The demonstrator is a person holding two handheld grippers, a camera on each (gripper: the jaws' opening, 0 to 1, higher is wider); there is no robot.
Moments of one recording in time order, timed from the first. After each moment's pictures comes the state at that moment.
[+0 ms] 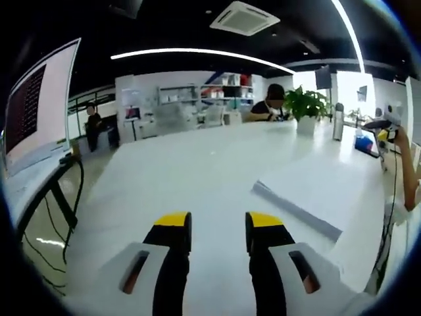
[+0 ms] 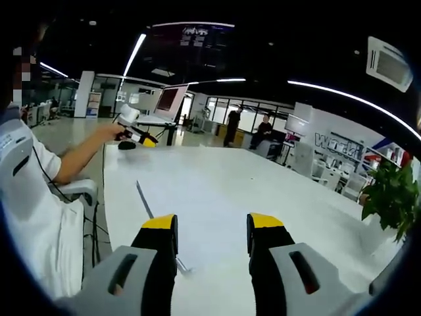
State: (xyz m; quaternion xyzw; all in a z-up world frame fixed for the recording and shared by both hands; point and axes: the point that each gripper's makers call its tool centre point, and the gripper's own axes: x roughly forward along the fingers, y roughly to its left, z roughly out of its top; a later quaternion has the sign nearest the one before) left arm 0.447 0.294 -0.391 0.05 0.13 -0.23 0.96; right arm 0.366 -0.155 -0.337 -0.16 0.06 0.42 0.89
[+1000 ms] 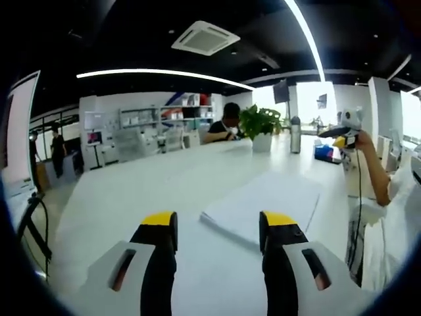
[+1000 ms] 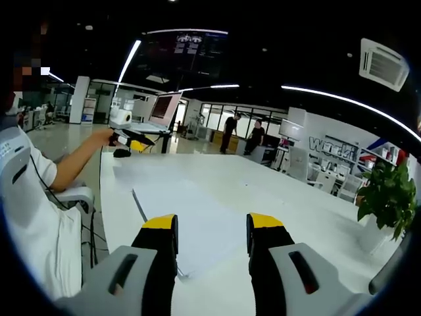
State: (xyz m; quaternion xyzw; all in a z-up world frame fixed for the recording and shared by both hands) left arm 0.410 0.220 -0.349 0.06 0.07 -0.35 0.93; right arm 0.365 -0.158 -0.323 -0.15 0.03 0.41 0.90
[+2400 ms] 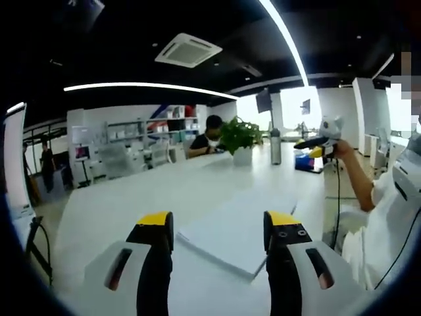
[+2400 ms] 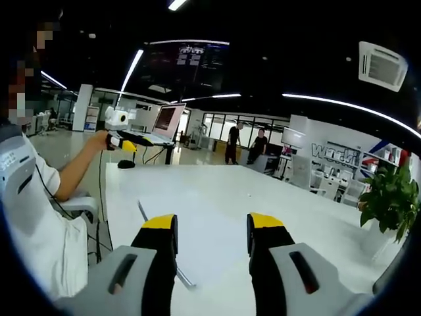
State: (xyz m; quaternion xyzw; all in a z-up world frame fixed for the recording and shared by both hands) left arm 0.365 0.186 -0.309 0.07 0.03 -0.39 0.92; right arm 0.354 -0.150 -0.305 -0.13 0.01 0.42 0.90
